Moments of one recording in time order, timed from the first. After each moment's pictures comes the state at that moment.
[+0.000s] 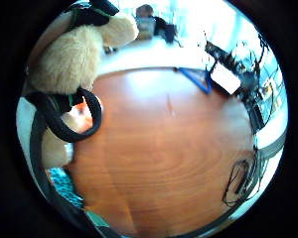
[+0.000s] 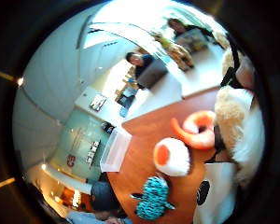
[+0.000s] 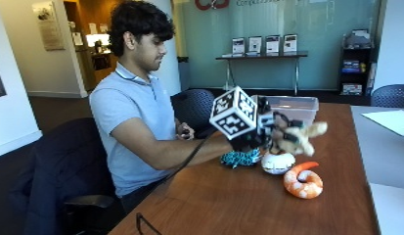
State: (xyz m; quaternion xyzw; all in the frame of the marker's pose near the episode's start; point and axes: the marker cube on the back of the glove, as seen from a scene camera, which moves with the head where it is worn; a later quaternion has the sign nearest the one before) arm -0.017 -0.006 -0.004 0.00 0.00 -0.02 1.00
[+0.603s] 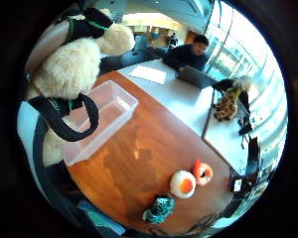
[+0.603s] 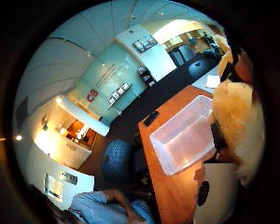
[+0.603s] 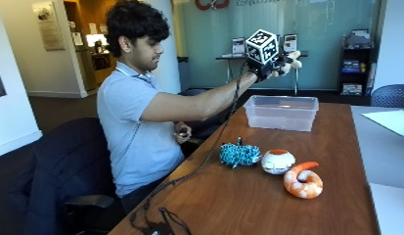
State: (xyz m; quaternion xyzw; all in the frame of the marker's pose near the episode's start) arm -0.429 0.018 0.076 -0.18 -0.14 -0.36 0.90
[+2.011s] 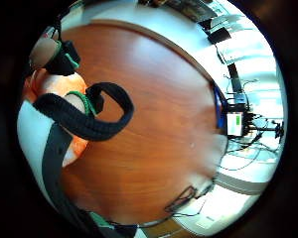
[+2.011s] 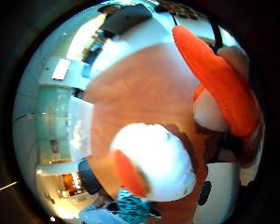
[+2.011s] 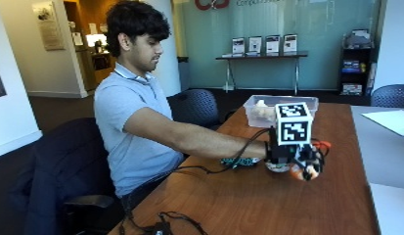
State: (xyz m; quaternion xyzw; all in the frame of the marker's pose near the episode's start) arm -0.007 -0.030 0.133 -0.28 0.12 -0.06 0.95
